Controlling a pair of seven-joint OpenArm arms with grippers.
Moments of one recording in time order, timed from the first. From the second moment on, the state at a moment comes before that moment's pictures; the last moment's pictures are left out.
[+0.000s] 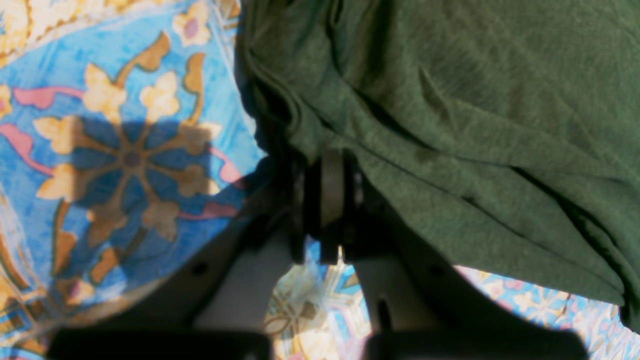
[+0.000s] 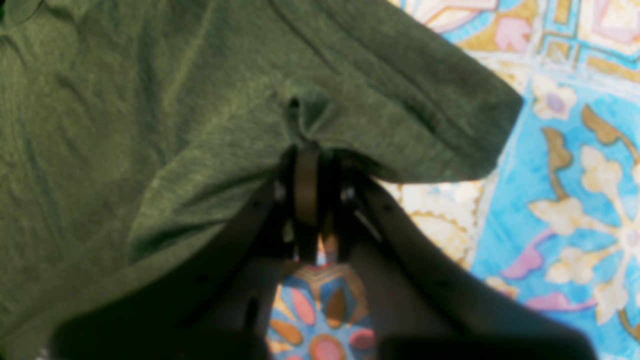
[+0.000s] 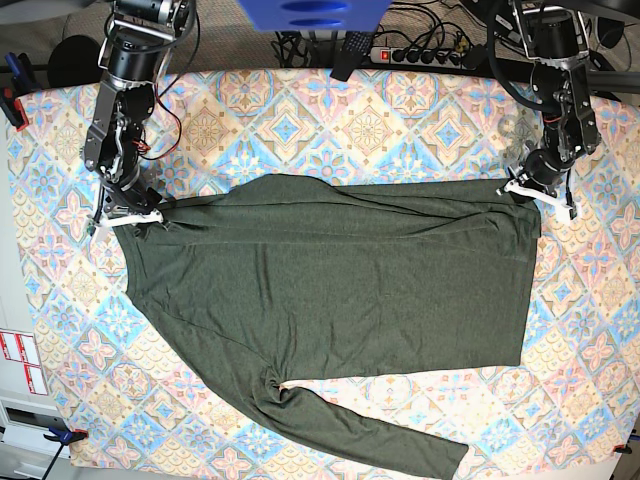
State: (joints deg) left arm 9.4 -18.4 -18.8 72.3 -37.0 -6.2 38.2; right arm -1.2 5.6 23.0 68.5 27.0 1.0 -31.9
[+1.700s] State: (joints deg) left arm 33.9 -26.7 -18.5 87.3 -37.8 -6.8 39.7; right arm -30.4 5.0 29.8 90.9 40.0 1.2 -35.3
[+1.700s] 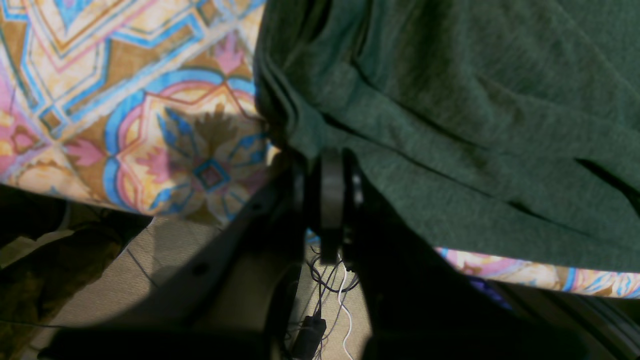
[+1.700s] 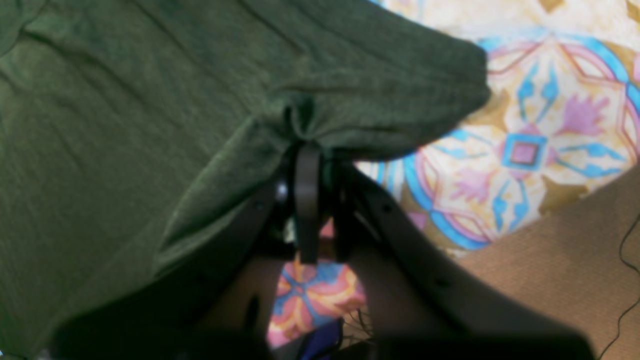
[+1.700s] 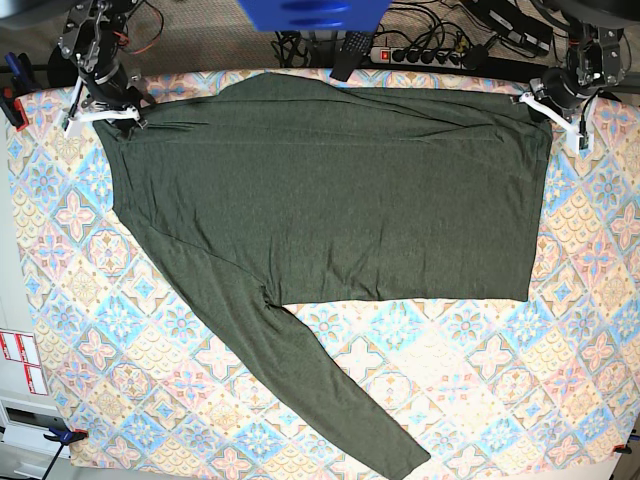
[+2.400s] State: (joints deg) left arm 33.6 -25.4 -23.3 87.3 -37.9 -6.4 39.8; right arm -29.9 4.7 39.9 95.3 39.2 0.5 -44.1
